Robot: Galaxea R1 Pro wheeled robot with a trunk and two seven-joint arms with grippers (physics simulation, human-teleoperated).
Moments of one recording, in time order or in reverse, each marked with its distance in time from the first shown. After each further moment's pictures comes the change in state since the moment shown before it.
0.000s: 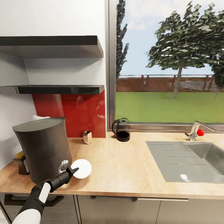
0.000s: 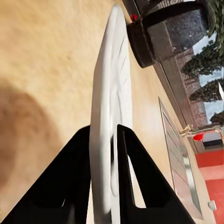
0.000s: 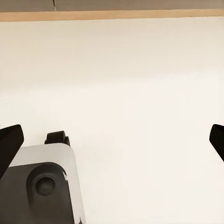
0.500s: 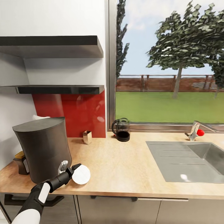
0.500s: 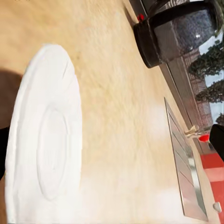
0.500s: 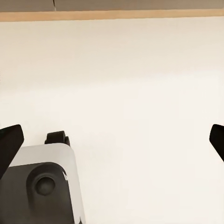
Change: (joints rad) left arm 0.000 0.005 0.000 0.002 -0.002 0.001 0.021; right arm 0.000 0.000 0.000 0.000 0.000 0.000 0.000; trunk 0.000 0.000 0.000
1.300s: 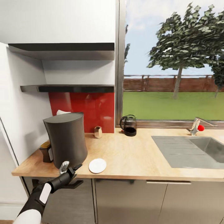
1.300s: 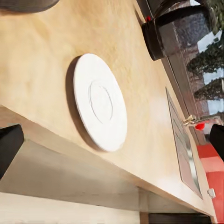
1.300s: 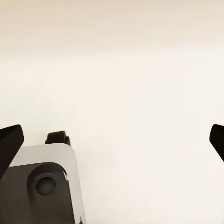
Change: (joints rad) left arm 0.003 -0.009 -0.001 0.003 0.000 0.008 0.000; right arm 0.000 0.000 0.000 -0.001 0.000 0.000 0.000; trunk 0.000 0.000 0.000
